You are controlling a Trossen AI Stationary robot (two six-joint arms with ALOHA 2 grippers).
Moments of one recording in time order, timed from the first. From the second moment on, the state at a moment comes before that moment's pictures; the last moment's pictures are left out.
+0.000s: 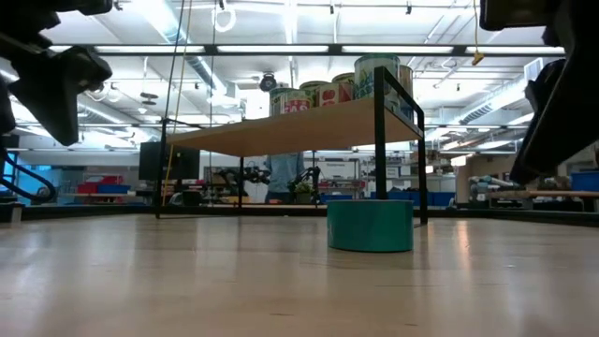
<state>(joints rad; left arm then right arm) -0.72 1.39 0.82 -0.55 -0.35 -0.63 0.75 1.85 1.17 -0.66 0.54 1.23</state>
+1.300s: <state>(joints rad) -0.58 1.37 0.76 -0.23 -0.42 -0.64 0.54 1.94 1.20 -0.22 0.49 0.92</state>
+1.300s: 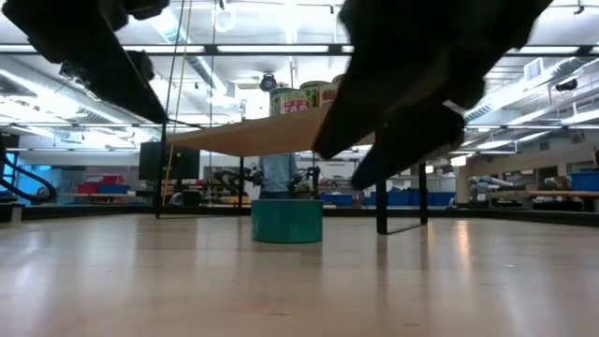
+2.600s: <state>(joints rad) -0.18 1.75 0.84 0.22 -0.15 -0.30 0.71 1.87 1.34 -0.50 0.61 1.24</state>
